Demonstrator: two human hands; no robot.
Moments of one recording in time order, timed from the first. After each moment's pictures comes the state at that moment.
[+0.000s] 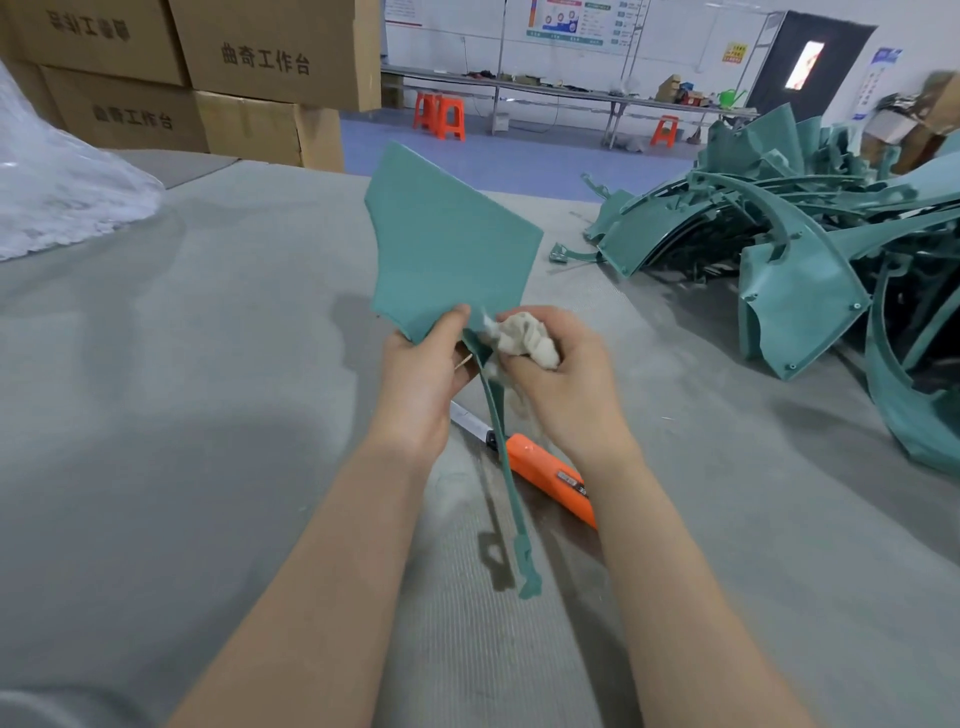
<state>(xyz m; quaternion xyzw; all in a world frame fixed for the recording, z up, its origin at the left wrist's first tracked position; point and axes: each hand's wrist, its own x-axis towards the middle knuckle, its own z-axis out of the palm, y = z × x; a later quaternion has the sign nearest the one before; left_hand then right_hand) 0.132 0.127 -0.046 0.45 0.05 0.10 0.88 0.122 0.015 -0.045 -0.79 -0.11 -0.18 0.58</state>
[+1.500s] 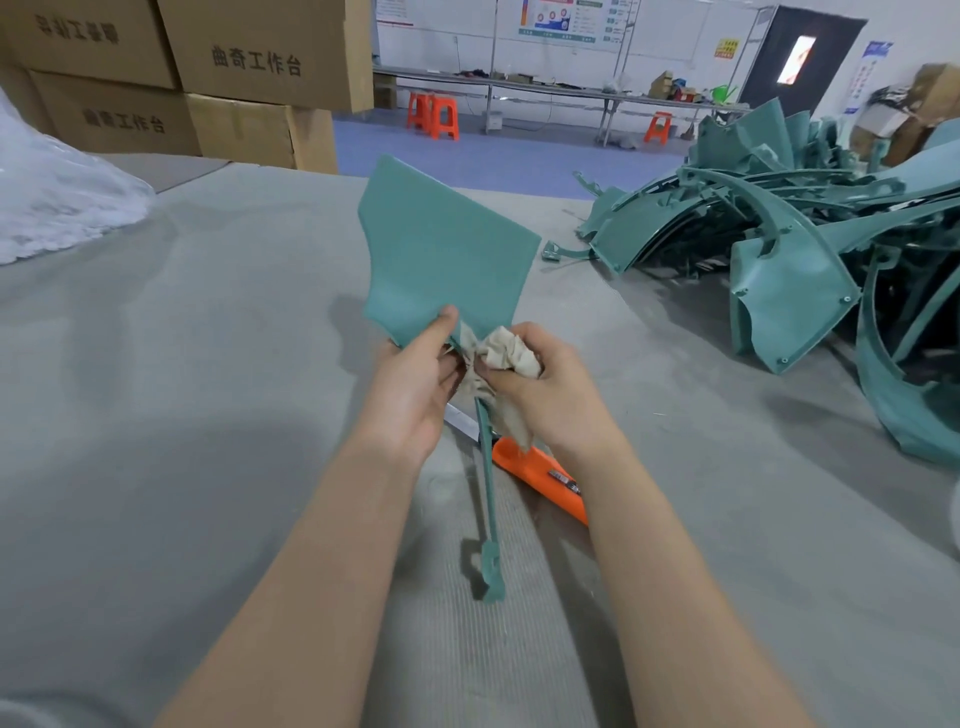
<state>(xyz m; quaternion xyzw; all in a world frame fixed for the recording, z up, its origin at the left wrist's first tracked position) 0.135 0.129 -0.049 0.43 0.06 0.05 0.90 0.126 0.017 -0.054 -0.77 -0.09 -0.07 0.63</state>
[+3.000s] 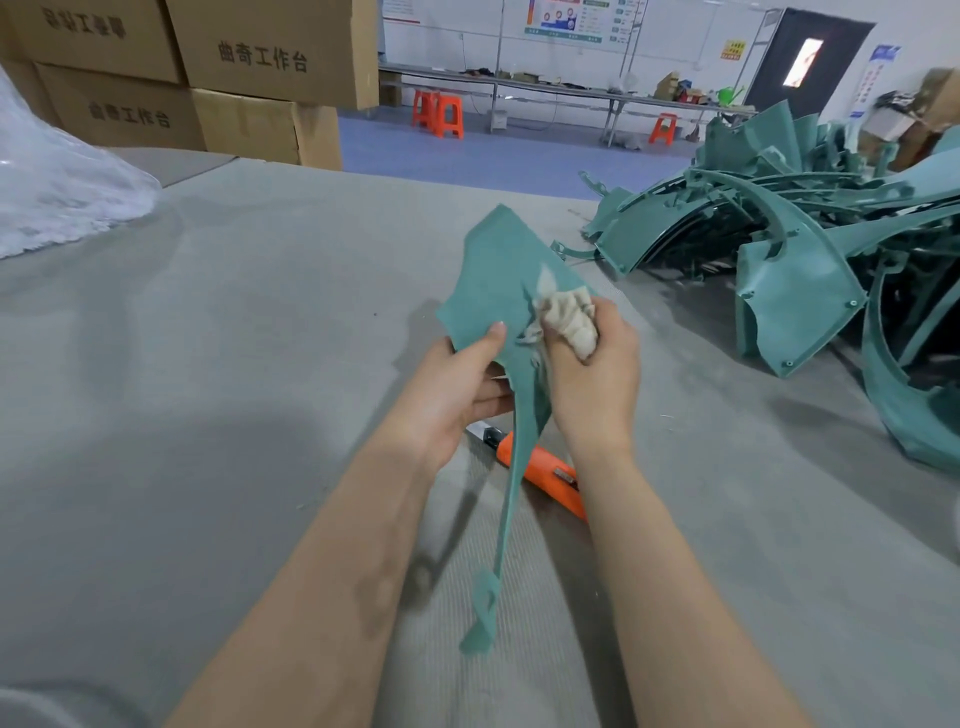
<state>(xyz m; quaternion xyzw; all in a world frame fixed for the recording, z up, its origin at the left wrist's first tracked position) 0.123 0.121 -0.048 0.56 -0.01 -0.06 0.82 0.132 0.007 -0.053 -0.78 0.03 -0.28 0.56</state>
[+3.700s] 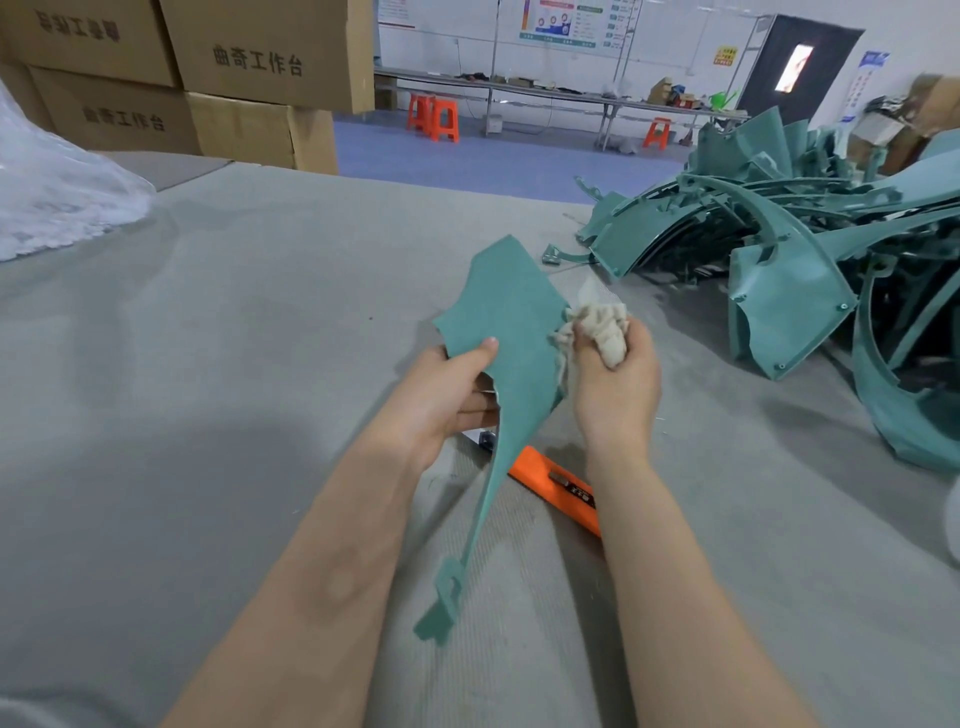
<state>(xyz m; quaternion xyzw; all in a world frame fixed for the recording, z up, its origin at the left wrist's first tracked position) 0.127 0.128 -0.050 0.61 0.01 -0.08 0.78 0.137 -0.013 -0.061 -0.73 0.11 -0.31 0.60</state>
